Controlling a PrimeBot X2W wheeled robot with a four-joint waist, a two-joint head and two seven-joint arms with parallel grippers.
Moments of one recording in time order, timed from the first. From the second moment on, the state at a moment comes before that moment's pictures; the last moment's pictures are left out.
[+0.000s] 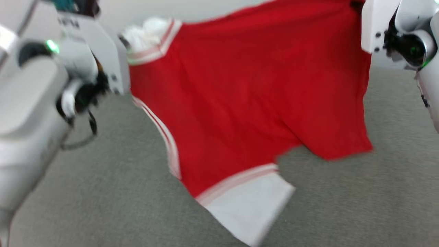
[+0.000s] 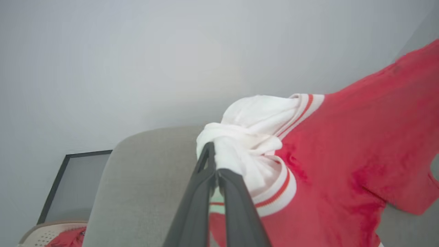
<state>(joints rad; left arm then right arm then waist) -1.13 0.63 -0.87 0.44 -1.05 0.13 0.38 -1.30 -0.31 0.56 0.89 0.61 0.13 0.53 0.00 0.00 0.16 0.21</state>
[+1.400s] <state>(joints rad) -2.14 0.48 -0.84 1.06 -0.77 -0.07 -0.20 -1.88 -0.13 0.13 1.22 0.13 0.13 -0.23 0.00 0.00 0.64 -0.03</state>
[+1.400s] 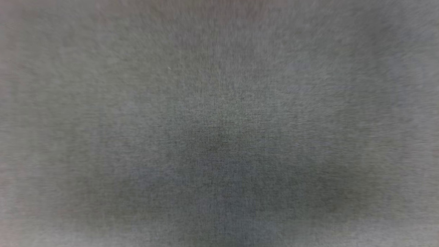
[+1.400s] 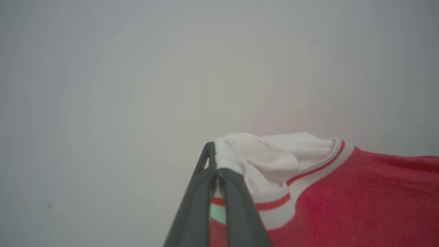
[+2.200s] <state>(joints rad) -1.72 0.35 -0.87 1.21 -0.85 -0.11 -0.19 -1.58 -0.06 0.03 1.29 0.01 0.13 -0.13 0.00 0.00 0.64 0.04</state>
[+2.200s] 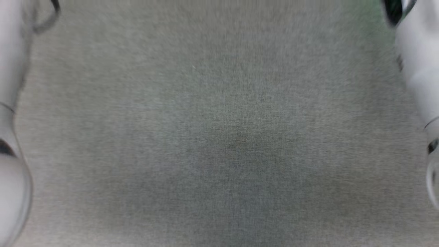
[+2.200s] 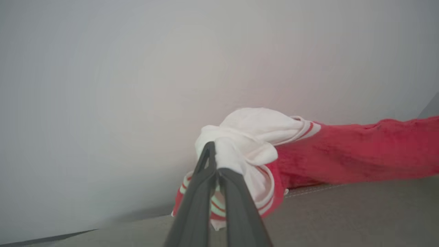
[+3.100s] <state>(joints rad) -0.77 0.44 -0.94 0.81 -1.01 -0.03 -0.04 -0.63 -0.50 0.58 0.53 0.65 0.13 0.15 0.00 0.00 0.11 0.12</state>
